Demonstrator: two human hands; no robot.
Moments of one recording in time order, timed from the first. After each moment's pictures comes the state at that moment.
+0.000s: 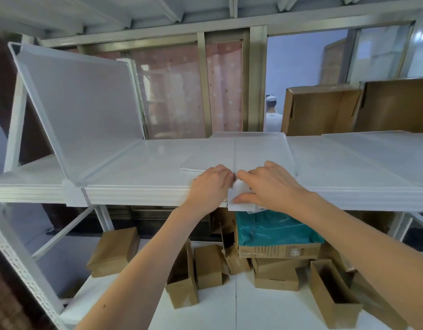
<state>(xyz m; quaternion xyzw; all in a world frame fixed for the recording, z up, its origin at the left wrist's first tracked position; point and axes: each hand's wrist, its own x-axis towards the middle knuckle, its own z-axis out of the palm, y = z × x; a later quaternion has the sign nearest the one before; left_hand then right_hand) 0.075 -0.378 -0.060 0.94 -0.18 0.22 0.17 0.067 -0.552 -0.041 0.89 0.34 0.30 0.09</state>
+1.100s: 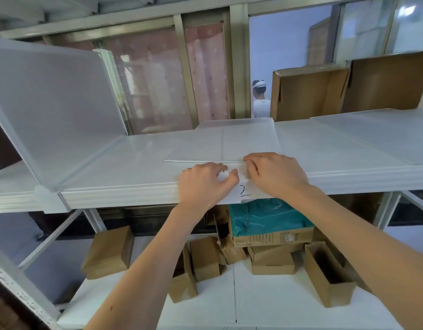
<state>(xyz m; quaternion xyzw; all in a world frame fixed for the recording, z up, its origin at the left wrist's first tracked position) 0.074 -0.399 -0.069 0.92 -0.11 0.34 0.13 0.083 -0.580 -0.062 0.94 0.15 0.30 -0.07</state>
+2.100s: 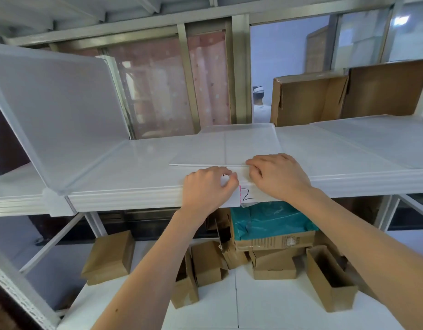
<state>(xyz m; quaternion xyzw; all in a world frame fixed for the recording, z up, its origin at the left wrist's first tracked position) 0.077 -0.393 -0.073 0.92 -0.14 0.33 0.14 0.084 -0.581 -0.059 0.96 0.14 0.24 -0.05</state>
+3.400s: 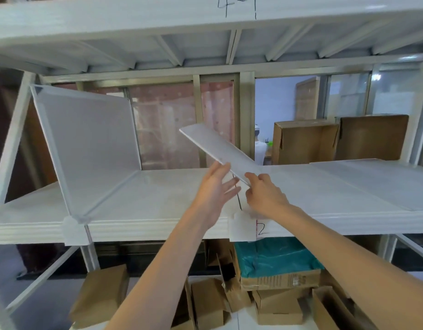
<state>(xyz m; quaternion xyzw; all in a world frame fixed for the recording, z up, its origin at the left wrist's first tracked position) 0.064 -0.373 0.004 0.59 -0.17 0.00 0.79 0.089 -0.513 -0.017 0.96 0.03 0.16 -0.20</state>
